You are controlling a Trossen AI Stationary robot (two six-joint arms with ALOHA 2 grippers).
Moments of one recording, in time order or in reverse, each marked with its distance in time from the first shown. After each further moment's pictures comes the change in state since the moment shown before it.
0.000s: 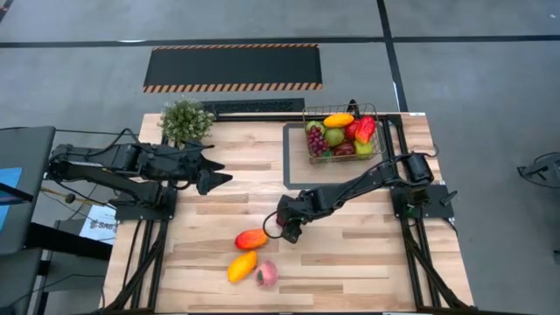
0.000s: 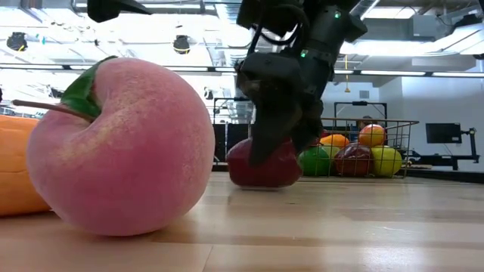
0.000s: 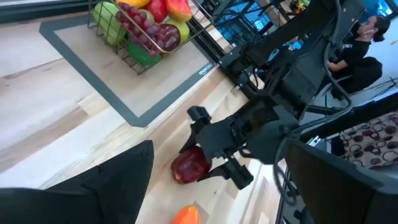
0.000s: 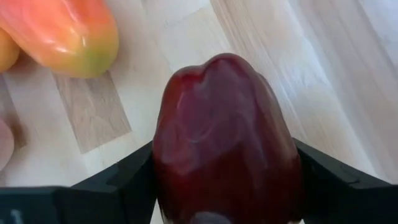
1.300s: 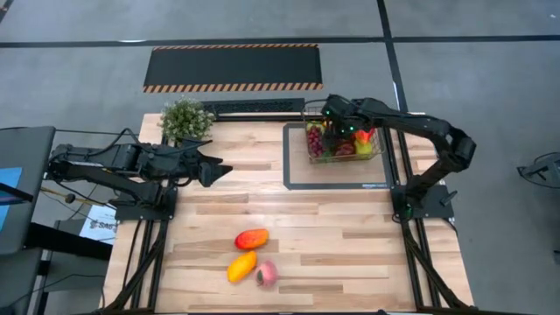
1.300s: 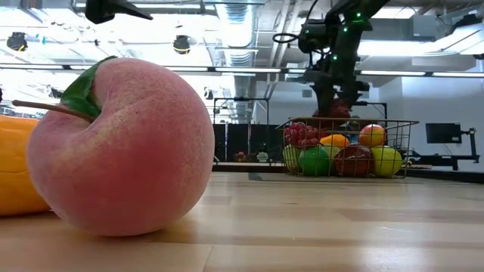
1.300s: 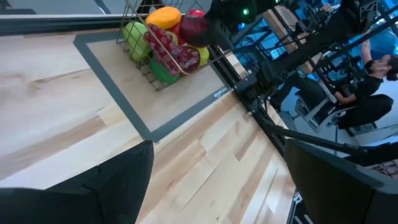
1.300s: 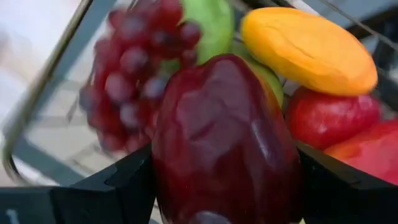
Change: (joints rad) left arm 0.002 0.000 0.000 -0.002 -0.121 -0.095; right arm -0.751 -0.405 -0.005 -0.538 0.120 -0.259
